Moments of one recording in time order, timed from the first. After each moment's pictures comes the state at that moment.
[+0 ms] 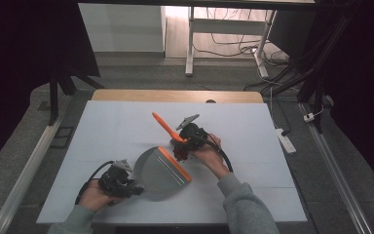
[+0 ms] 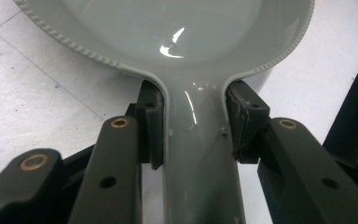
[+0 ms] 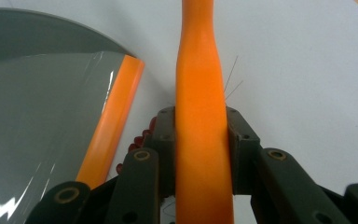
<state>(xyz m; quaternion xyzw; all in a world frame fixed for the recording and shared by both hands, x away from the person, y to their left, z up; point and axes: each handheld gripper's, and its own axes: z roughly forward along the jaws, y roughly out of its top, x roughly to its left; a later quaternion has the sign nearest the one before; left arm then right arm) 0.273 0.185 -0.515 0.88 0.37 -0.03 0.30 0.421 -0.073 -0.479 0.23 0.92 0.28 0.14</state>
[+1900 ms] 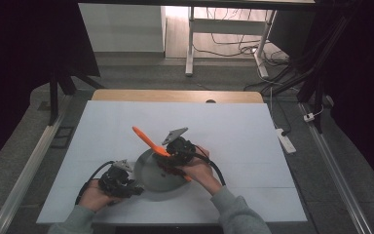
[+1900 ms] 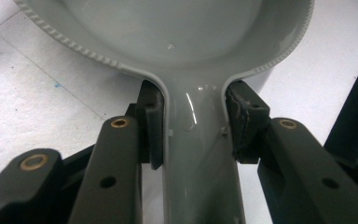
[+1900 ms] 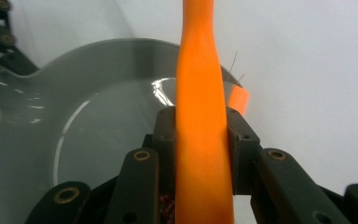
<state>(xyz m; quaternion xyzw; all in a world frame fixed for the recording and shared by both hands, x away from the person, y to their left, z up) 0.273 0.184 -0.516 0.88 0.36 -0.03 0.30 0.368 -0.042 -0.476 0.17 0.92 0.33 0.10</state>
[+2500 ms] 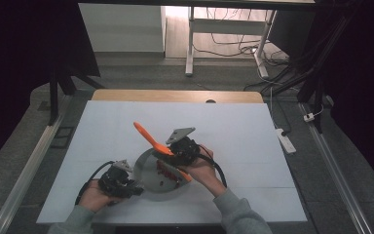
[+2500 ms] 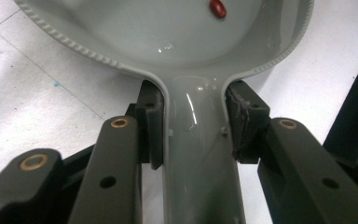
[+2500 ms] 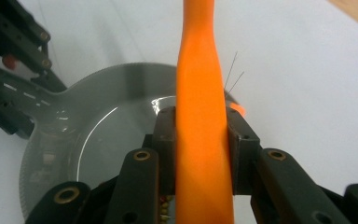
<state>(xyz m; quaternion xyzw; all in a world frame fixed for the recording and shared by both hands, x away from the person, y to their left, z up) 0.272 0.185 -0.516 0.88 0.37 -0.03 0.30 0.359 -0.055 -0.457 0.17 0.91 0.37 0.11</state>
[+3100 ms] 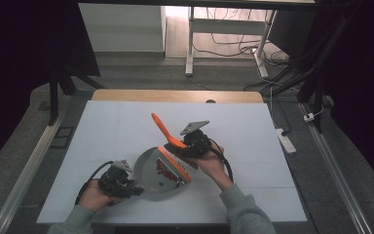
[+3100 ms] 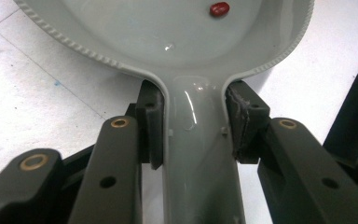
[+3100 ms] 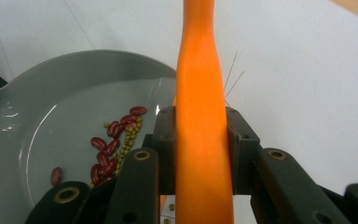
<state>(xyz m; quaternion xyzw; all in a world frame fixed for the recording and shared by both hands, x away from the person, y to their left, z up) 0.273 0.186 -0.516 0.88 0.36 -0.03 0.30 0.389 -0.087 -0.466 0.24 0.89 0.37 0.10</state>
